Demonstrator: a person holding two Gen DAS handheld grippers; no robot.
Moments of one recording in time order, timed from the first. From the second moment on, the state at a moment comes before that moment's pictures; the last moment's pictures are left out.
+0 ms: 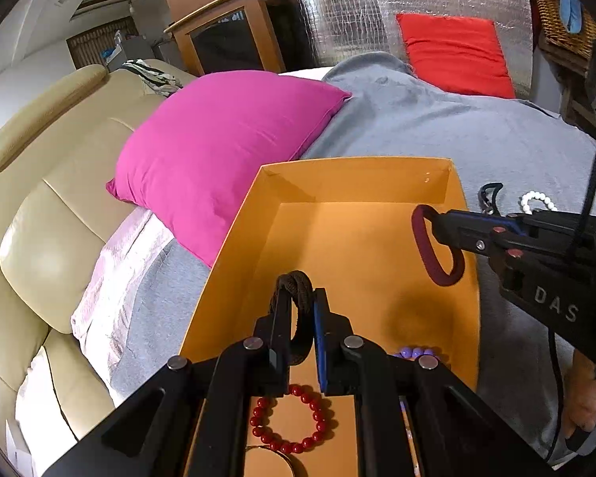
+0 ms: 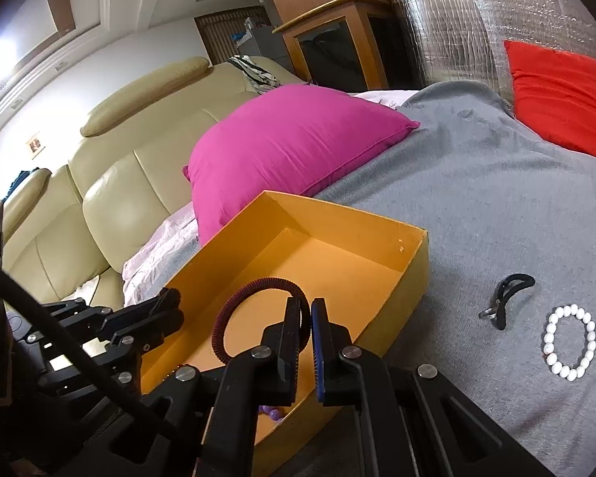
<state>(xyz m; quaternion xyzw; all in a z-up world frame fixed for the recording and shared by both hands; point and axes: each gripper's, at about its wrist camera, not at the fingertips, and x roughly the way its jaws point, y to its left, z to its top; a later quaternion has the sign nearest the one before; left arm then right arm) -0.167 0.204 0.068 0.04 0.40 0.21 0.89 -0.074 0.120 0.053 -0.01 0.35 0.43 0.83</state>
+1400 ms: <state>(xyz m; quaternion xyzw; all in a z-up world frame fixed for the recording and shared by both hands) -0.141 0.215 0.042 0.04 0.44 0.23 0.87 -0.056 0.118 0.041 0.02 0.39 0.42 0.82</state>
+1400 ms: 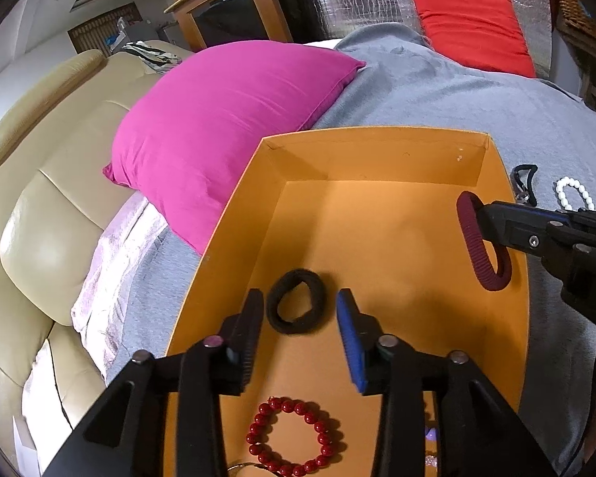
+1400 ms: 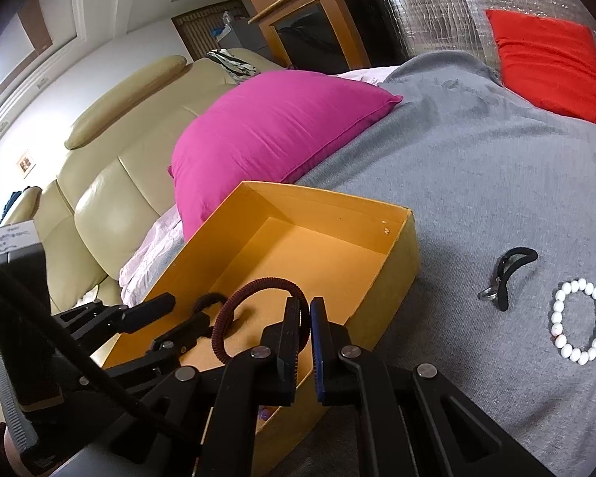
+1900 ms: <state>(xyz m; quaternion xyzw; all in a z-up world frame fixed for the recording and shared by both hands) -0.164 0.205 0.063 0.04 0.40 0.24 0.88 -0.059 0.104 0.053 0.04 0.39 0.43 0.81</state>
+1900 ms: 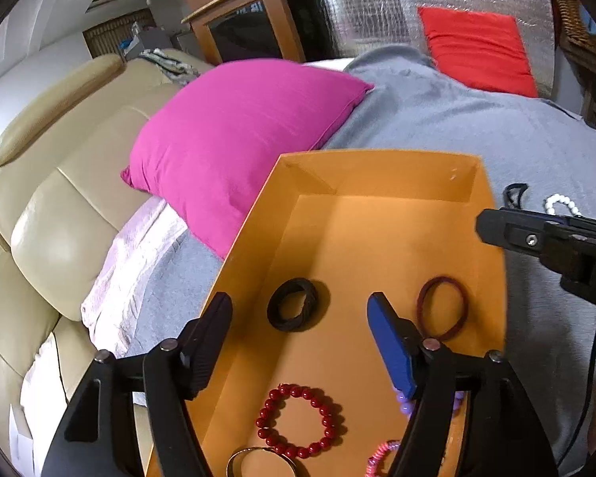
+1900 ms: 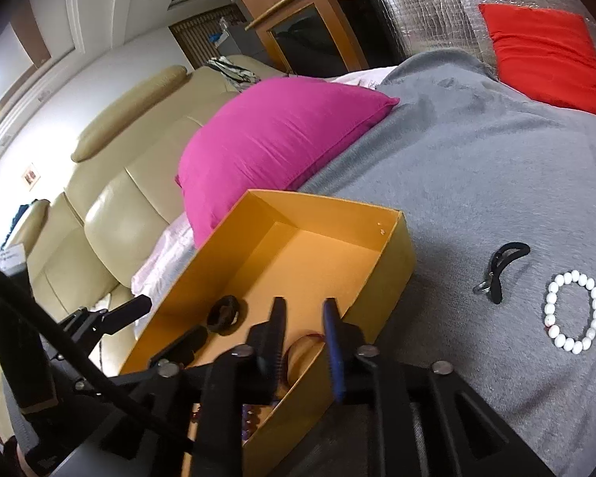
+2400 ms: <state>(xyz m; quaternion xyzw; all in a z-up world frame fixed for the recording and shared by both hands) -0.210 0.193 0.083 0.02 0.37 0.26 0.89 -0.051 0.053 0.071 0.07 0.38 0.39 0.83</state>
